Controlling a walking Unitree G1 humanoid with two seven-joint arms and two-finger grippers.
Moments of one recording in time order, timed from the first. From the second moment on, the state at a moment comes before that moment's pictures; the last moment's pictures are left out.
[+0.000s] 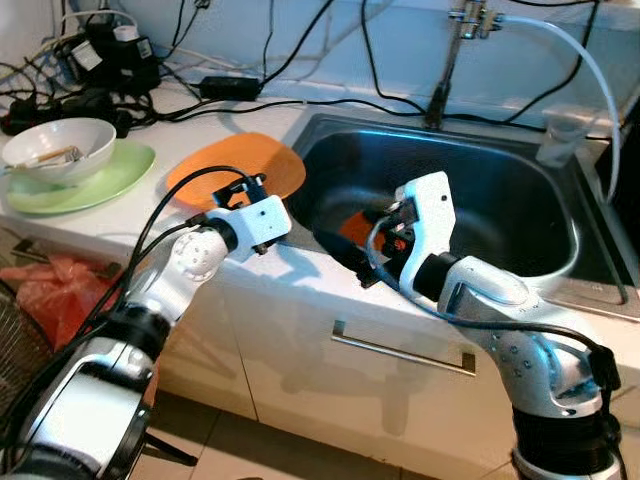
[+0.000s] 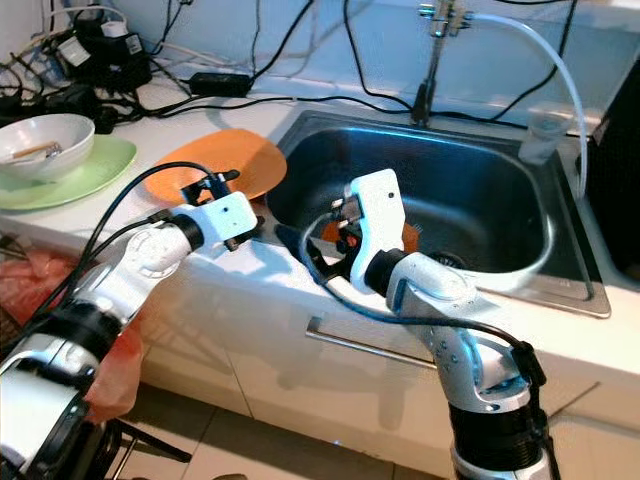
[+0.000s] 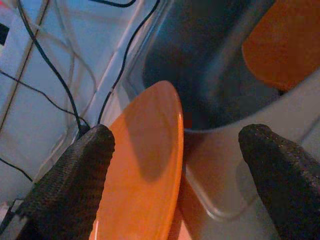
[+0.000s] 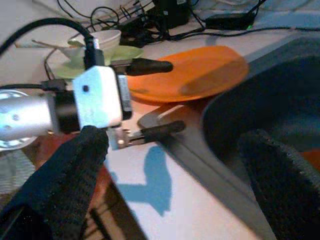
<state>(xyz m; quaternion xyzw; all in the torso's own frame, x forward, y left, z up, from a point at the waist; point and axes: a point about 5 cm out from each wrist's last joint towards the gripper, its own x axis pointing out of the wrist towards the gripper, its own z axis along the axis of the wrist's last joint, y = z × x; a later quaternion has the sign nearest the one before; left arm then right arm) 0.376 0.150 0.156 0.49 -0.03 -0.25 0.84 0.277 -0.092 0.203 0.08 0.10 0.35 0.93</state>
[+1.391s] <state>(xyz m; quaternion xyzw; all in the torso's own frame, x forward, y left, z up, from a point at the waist) 0.402 0.159 0.165 0.54 0.03 -0.16 0.82 0.257 -0.097 0.196 0.06 0.14 0.35 0.92</state>
